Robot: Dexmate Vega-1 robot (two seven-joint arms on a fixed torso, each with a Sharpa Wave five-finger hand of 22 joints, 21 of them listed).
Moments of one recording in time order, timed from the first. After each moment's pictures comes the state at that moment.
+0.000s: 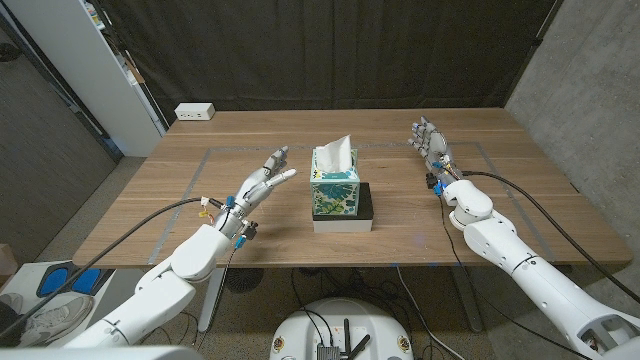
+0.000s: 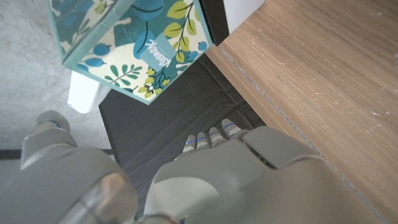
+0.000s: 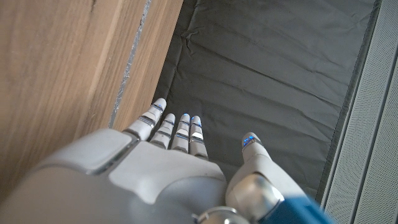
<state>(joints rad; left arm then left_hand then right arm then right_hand) 1.28 0.78 0.29 -1.82 -0.23 -0.43 0.09 0.36 -0.18 0.10 -0.16 0.50 -0.18 0.05 0.22 0.18 -0.17 -0.03 0.20 0.18 -0.17 0.00 0.19 0.17 -0.17 -0.03 0.28 0.17 -0.94 -0.55 -0.36 -1.51 0.57 0.24 -0.15 0.15 0.13 0.39 -0.01 0.17 0.21 0.04 0.20 0.18 0.15 0.02 0.20 0.19 0.03 -0.04 0.24 0.22 0.23 -0.01 0.20 0.17</state>
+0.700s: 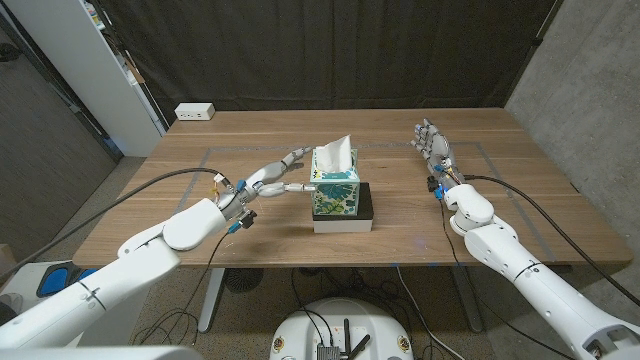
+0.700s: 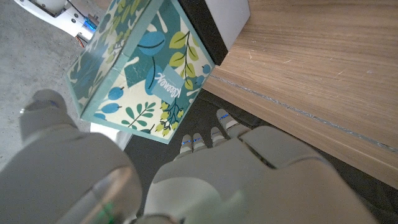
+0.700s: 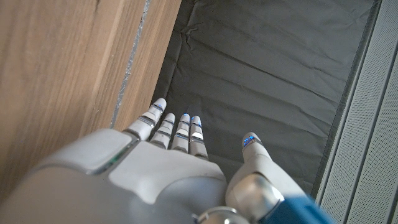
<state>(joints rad) 1.19 0.95 0.32 -1.95 -0.13 -0.29 -0.01 0.54 -0.18 -0.02 -0.17 0.59 -0.17 -0.03 0.26 0.18 -0.17 -0.10 0.23 0.18 -0.17 0.04 0.19 0.17 -0.01 -0.02 0.26 0.17 -0.97 -0.55 -0.35 -1.54 0.56 0.26 -0.19 0.15 0.13 0.38 -0.01 0.17 0.21 0.04 0.20 0.18 0.15 0.02 0.20 0.19 0.04 -0.03 0.24 0.22 0.23 -0.01 0.20 0.17</state>
